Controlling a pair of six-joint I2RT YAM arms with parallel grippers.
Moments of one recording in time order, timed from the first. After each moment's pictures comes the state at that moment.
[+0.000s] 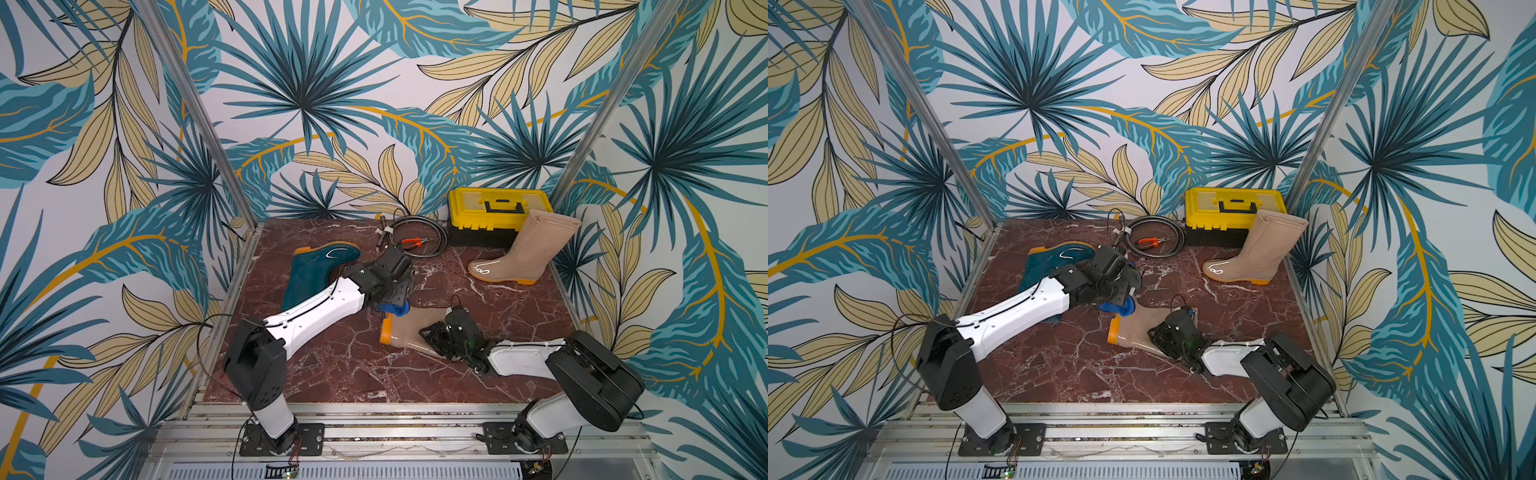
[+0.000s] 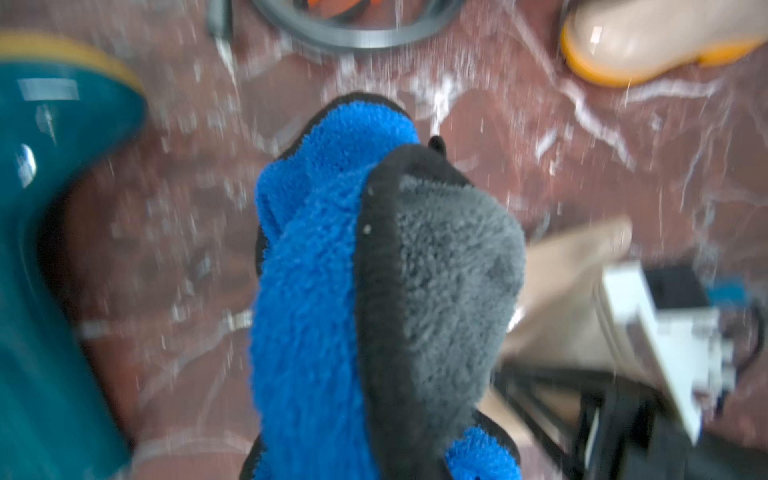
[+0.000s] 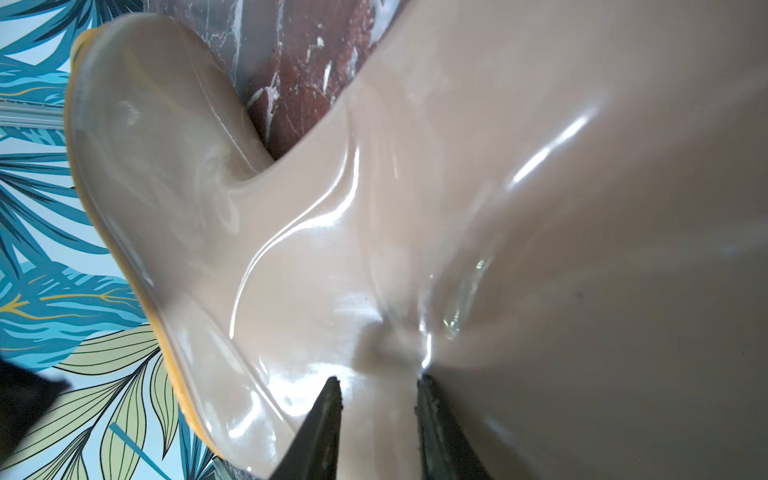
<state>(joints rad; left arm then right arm) -0.70 1.78 1.54 -0.69 -0.14 -0.38 0.63 1.53 0.44 0.36 -0.09 1.23</state>
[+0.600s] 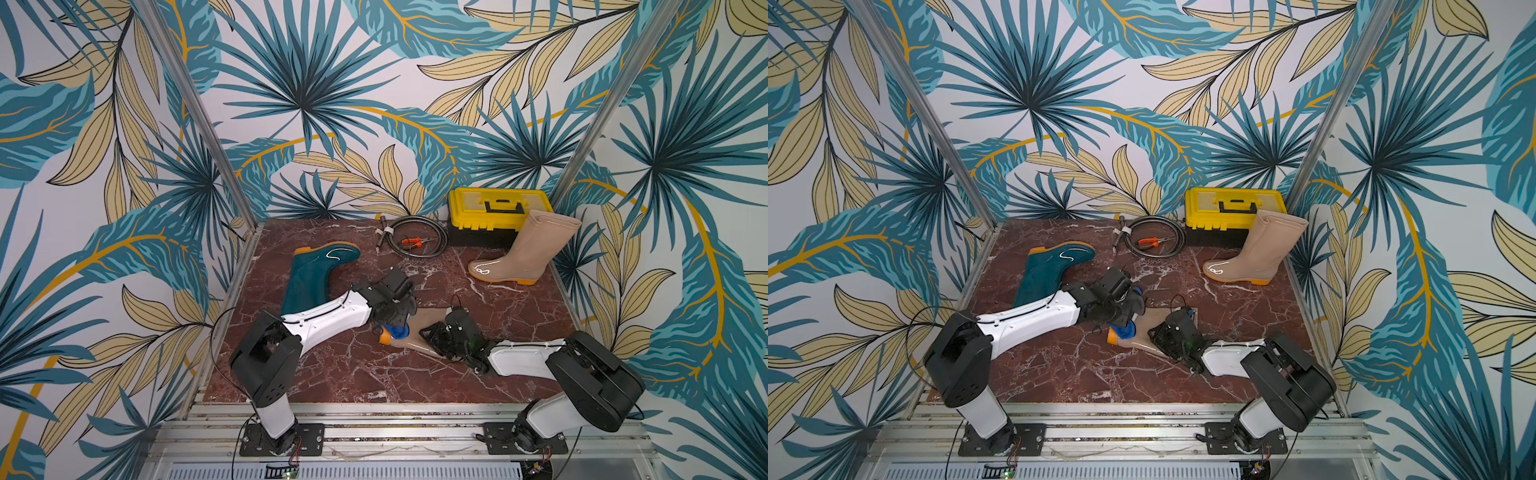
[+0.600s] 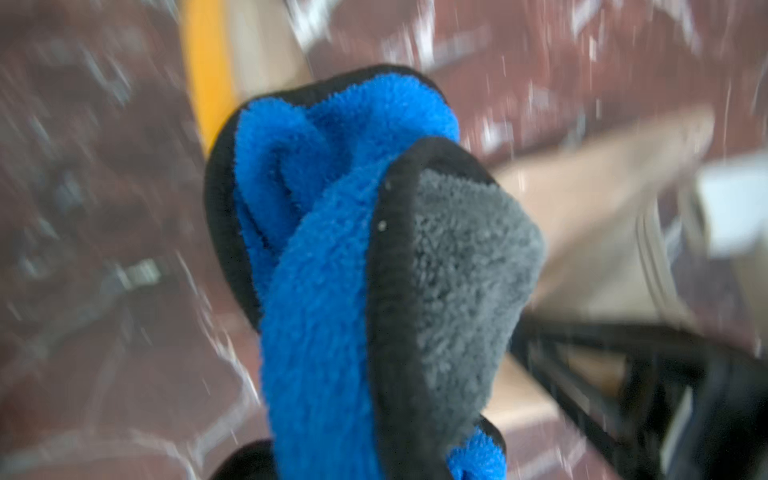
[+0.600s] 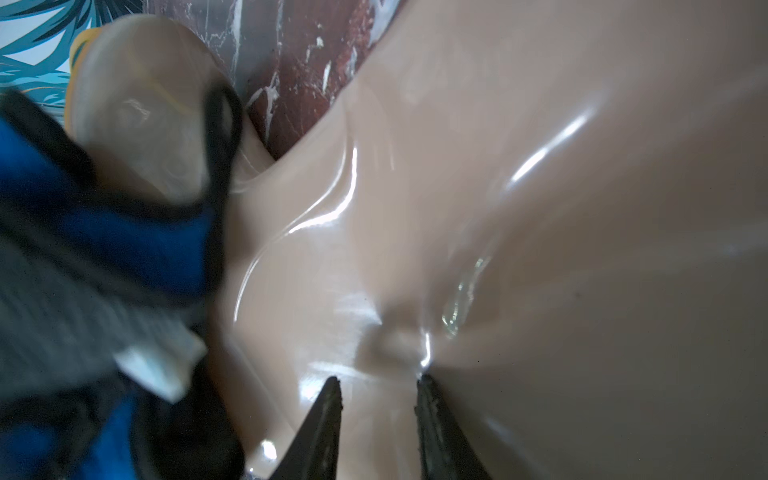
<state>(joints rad) -0.84 1.65 1.15 -0.62 -0.07 -0.51 0.63 1.53 0.44 0.35 -0.09 1.23</state>
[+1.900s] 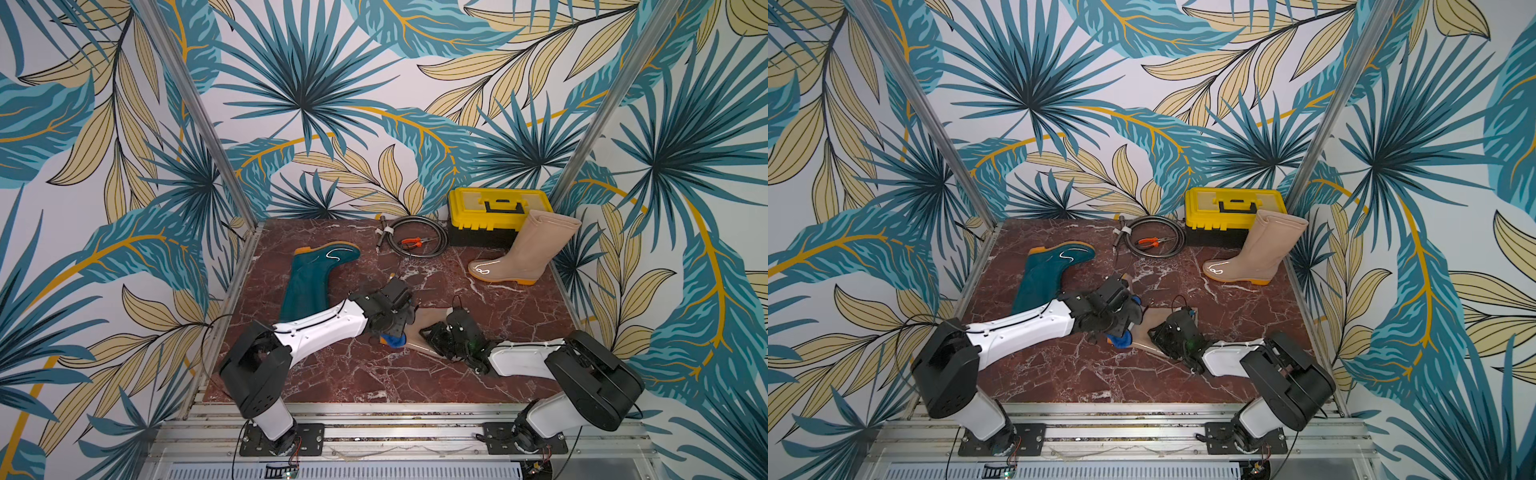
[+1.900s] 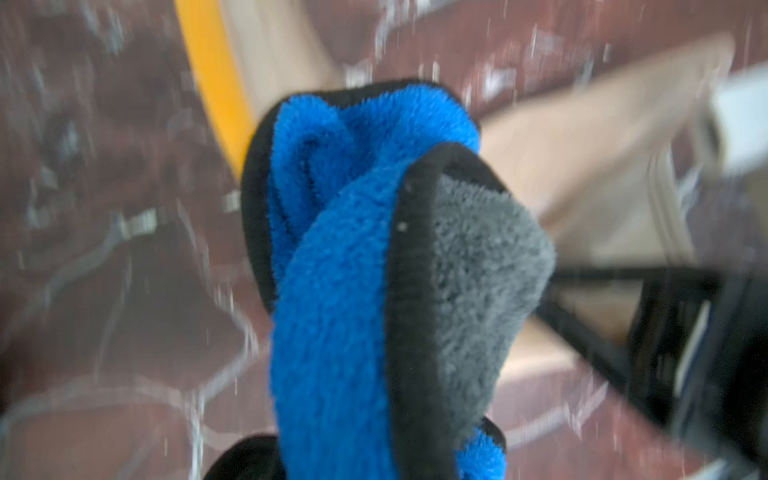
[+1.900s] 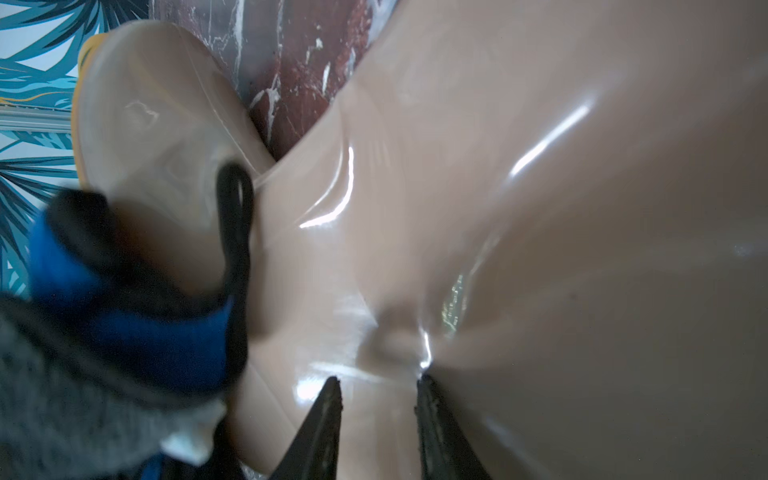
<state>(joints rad) -0.83 1.56 1.07 -0.64 -0.09 -0.52 0.62 1.53 0.43 0.38 -0.11 1.24</state>
